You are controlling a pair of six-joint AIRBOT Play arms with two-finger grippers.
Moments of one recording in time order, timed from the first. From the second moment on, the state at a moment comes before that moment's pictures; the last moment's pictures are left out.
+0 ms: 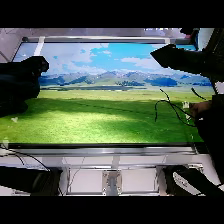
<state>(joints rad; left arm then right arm) 1.12 -1.83 1.39 0.69 -0.78 -1.36 0.10 -1.01 1.43 -0.89 0.98 1.43</state>
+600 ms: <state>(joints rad) 1.06 -1.81 1.39 0.69 -0.75 -1.30 0.11 -1.01 1.43 -0.90 0.98 1.43</state>
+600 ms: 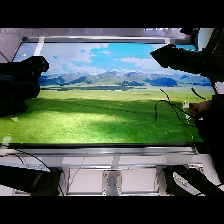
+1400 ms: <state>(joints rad) 1.12 -1.56 1.20 0.72 -1.13 -1.19 0.11 -1.01 1.47 -1.04 1.08 1.43</state>
